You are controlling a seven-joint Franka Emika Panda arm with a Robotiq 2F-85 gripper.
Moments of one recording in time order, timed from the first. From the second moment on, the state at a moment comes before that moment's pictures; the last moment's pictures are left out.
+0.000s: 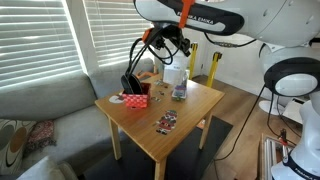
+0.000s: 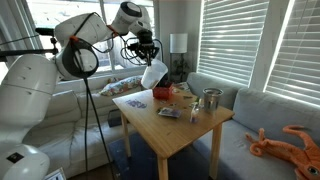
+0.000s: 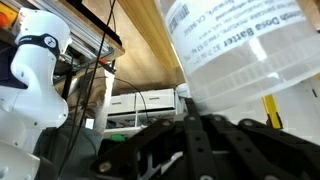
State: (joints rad) arm 0.53 0.66 -0.42 -0.61 -0.41 0.81 2.09
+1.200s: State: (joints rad) arm 0.75 0.75 -0.65 -0.86 -0.60 0.88 2.12
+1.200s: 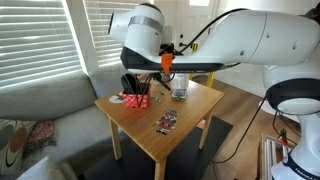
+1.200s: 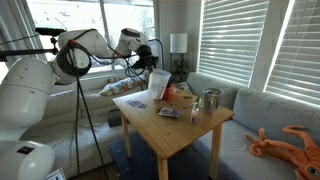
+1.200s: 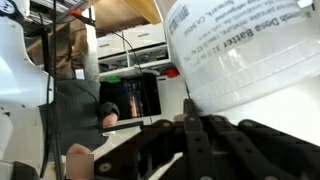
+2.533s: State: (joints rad) arm 0.94 0.80 -0.63 -1.15 -0.91 1.23 2.24
